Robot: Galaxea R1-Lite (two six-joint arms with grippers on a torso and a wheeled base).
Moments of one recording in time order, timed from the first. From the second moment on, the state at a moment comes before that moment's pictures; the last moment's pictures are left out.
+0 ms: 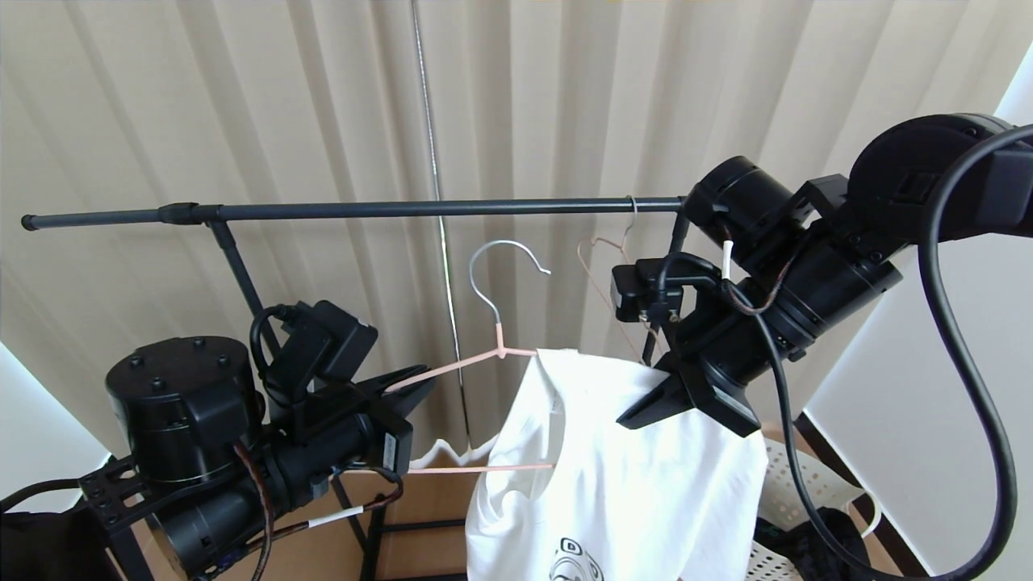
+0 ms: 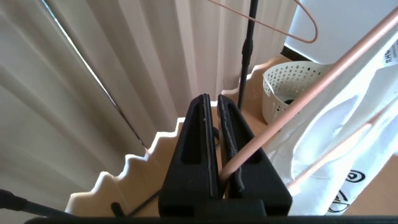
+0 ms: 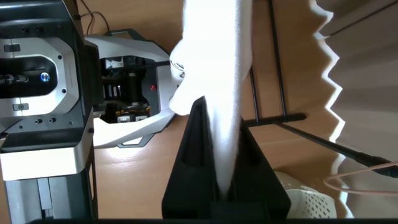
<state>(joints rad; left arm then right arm) -0.57 1.64 -0.41 -1.04 0.00 0.14 0.54 1.94 -1.77 1.01 0.47 -0.78</state>
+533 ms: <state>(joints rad) -0.57 1.63 -0.39 -1.03 0.00 0.18 0.52 1.91 -1.77 1.01 0.47 -0.77</state>
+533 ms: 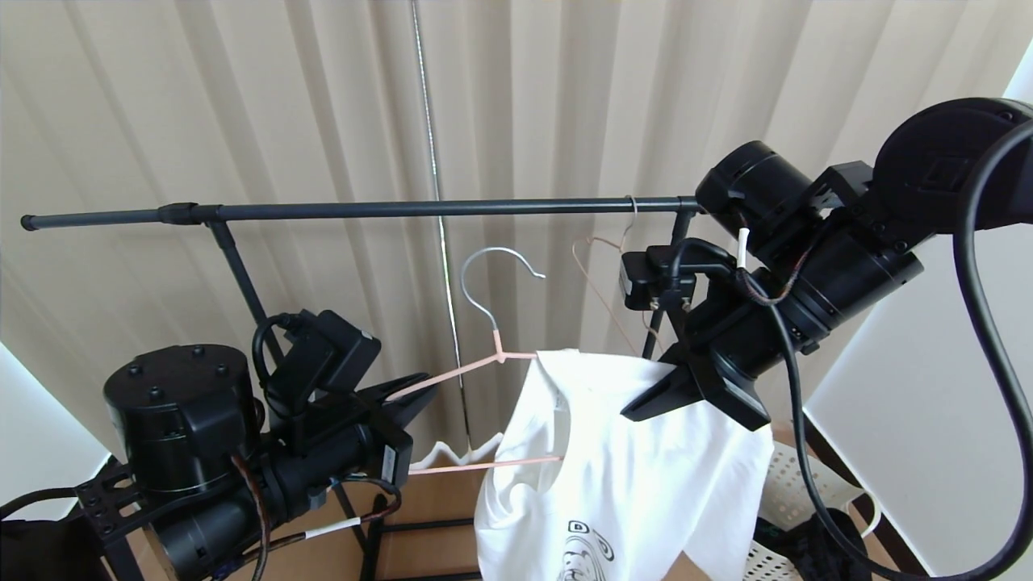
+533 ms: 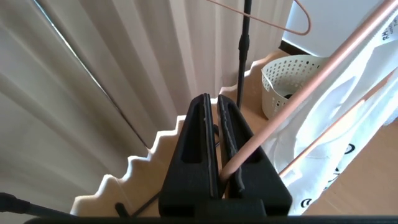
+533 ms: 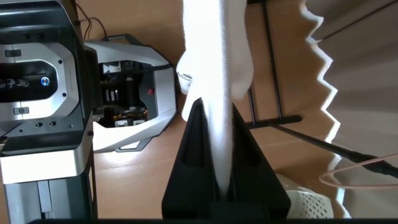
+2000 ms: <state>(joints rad) -0.48 1.41 -0.23 -0.88 -0.09 -0.01 0.49 1.82 -1.74 0.83 0.23 -0.70</state>
